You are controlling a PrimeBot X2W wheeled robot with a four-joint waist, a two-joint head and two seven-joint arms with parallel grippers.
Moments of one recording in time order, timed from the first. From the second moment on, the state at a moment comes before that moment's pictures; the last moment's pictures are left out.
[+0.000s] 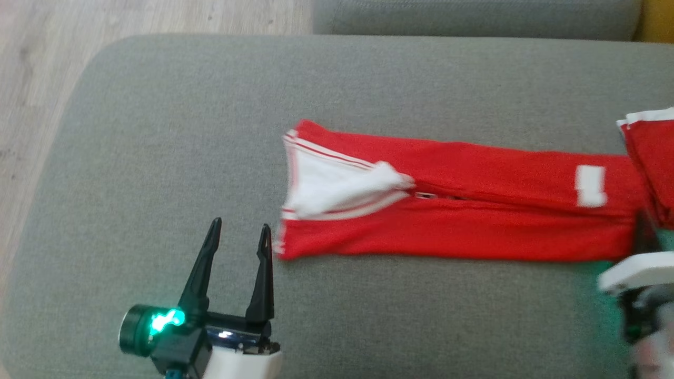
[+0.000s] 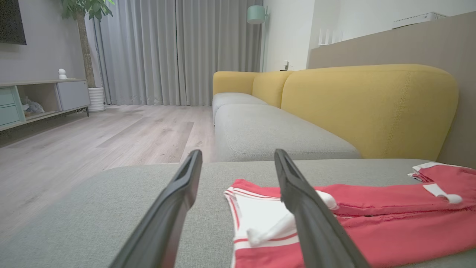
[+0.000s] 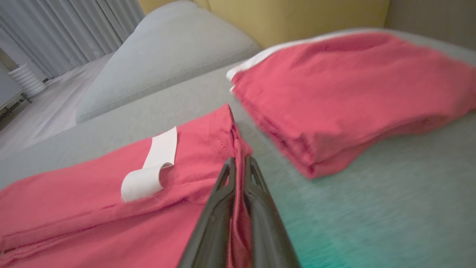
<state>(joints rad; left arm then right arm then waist) 0.04 0.12 -0.38 -0.08 -0.17 0.15 -0.26 -0.34 -0.17 -0.25 0.84 0.30 0.12 -0.22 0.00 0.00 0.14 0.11</state>
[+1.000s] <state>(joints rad) 0.09 0.07 -0.35 -0.02 -0.14 0.06 -0.26 -0.38 -0.06 0.32 0.46 0.46 0.12 0.05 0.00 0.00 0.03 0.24</state>
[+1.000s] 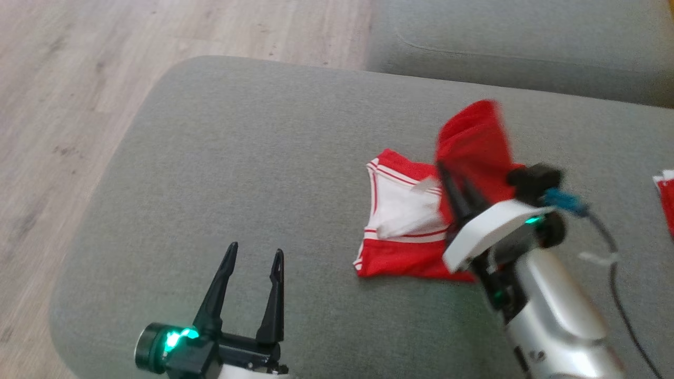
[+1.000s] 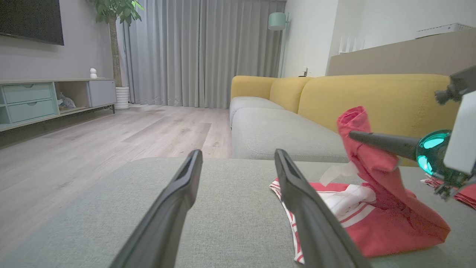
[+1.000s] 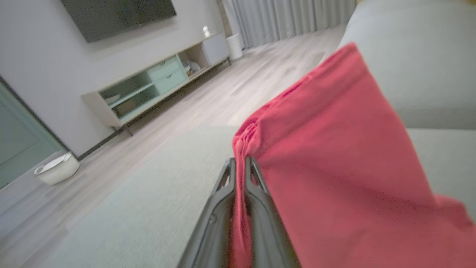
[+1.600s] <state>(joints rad) 0.10 0.07 -0.35 -0.01 -0.14 0.05 -0.26 -0.46 -0.06 0.62 0.67 0.74 0.12 -0.17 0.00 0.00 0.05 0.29</state>
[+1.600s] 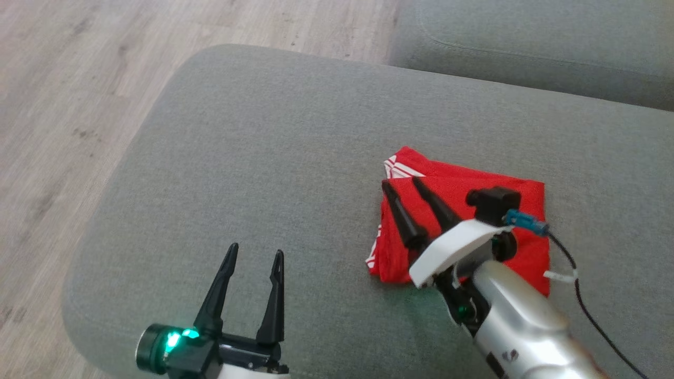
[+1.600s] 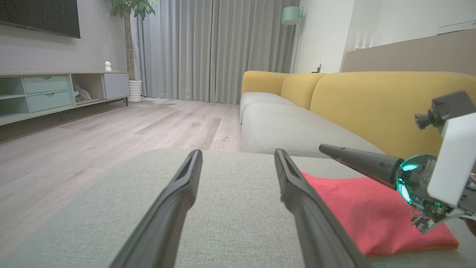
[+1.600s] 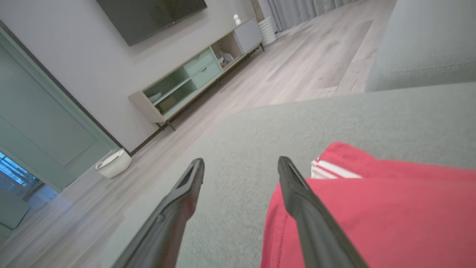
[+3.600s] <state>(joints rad) 0.19 0.06 -0.19 0.19 -0.16 0.04 -0.26 0.18 -0.11 0.09 0.25 0.23 0.12 -0.25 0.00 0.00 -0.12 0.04</state>
